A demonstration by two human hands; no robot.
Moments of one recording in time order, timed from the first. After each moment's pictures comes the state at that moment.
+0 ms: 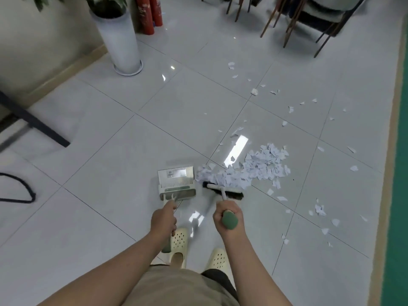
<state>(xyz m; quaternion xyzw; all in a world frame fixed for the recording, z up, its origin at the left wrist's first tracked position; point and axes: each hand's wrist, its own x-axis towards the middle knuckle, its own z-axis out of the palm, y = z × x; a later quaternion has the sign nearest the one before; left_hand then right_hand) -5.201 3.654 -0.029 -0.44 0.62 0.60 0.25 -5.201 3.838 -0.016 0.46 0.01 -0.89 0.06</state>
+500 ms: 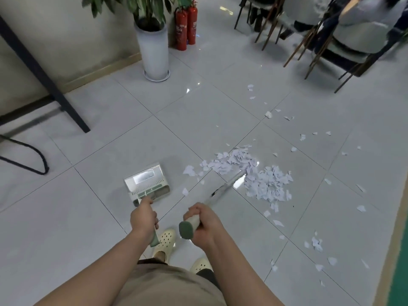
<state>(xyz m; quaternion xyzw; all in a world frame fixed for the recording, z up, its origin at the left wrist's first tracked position) -5.149 3.692 -0.008 -0.55 0.51 0.66 0.05 -5.168 3.843 0.065 0.49 0.21 -0.77 0.34</state>
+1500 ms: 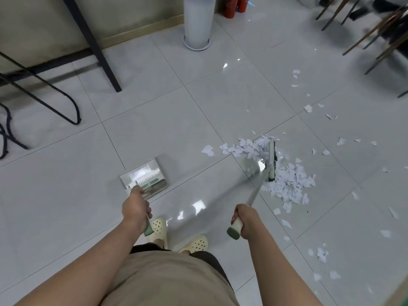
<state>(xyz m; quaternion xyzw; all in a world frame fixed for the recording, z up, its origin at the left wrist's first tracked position) -5.108 3.683 -0.026 -0.66 0.41 0.63 -0.01 -5.213 3.952 -0.034 0.47 0.61 -0.50 0.39</state>
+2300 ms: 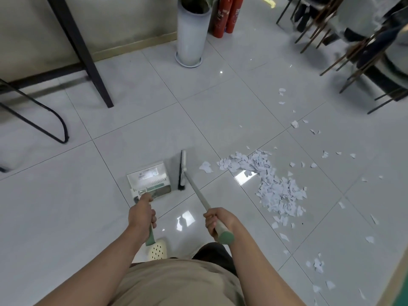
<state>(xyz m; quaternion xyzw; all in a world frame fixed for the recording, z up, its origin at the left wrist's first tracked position) -5.149 3.579 -0.030 -0.60 0.43 0.67 0.06 -5.232 3.796 -0.024 0.44 0.45 -0.57 0.53</state>
